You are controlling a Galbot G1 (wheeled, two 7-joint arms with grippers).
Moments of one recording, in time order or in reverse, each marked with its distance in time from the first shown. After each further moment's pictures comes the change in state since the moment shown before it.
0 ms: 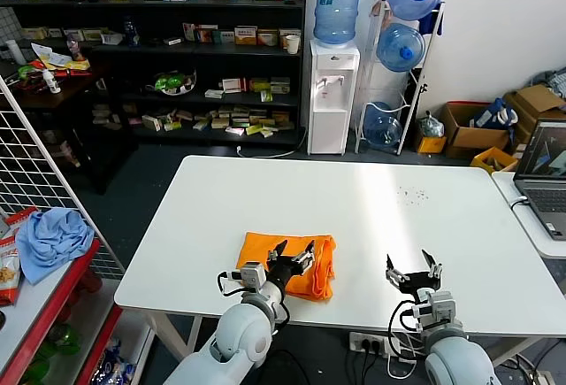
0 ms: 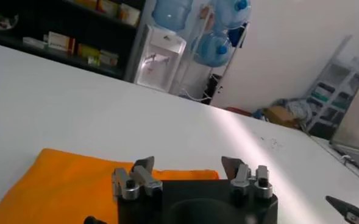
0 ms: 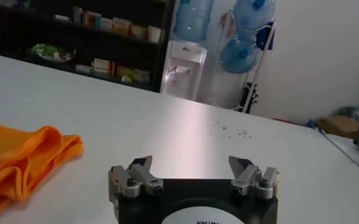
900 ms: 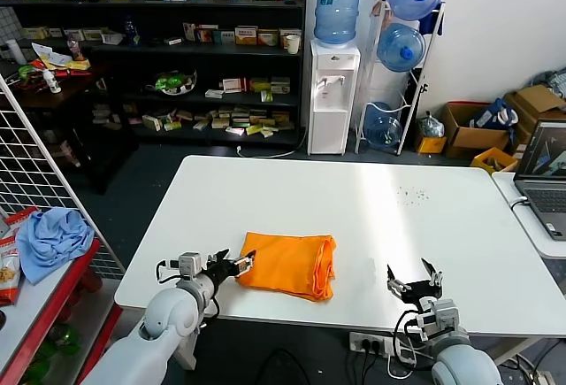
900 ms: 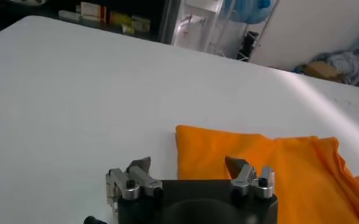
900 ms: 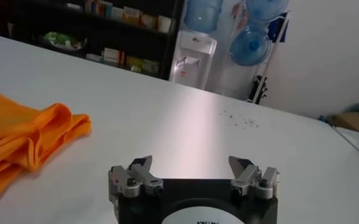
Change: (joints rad) left arm -0.016 0.215 -0.172 0.069 -0.151 0.179 0.168; right arm -0.030 -0.024 0.011 -0.014 0.004 0.012 -0.043
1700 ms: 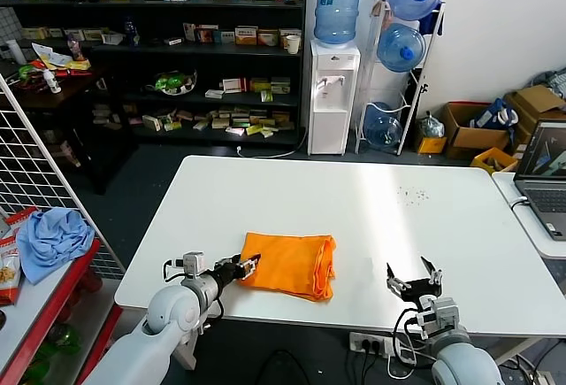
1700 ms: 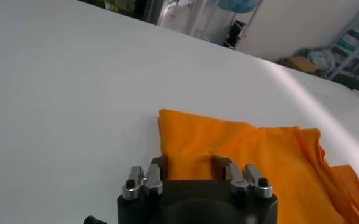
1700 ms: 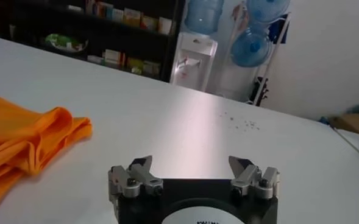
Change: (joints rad) left arm -0.021 -0.018 0.006 0.048 -0.040 0.045 0.078; right arm 0.005 -0.002 -0.002 0.005 0.004 -0.003 -0.002
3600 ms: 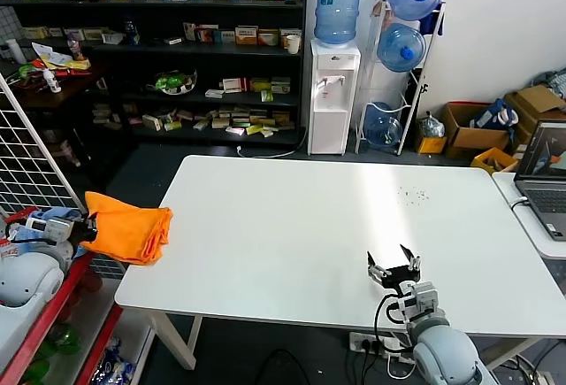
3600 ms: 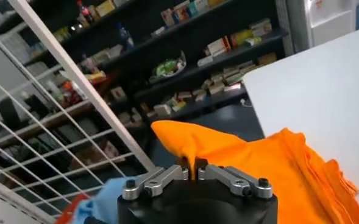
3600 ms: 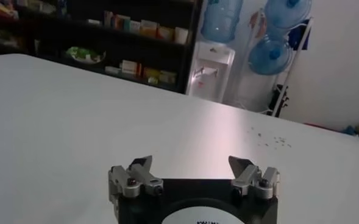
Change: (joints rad) left arm 0.053 0.505 -0.294 0.060 0.328 -0.064 -0.019; right arm 0.123 -0.008 -0.111 -0.047 0.035 -0.002 0.009
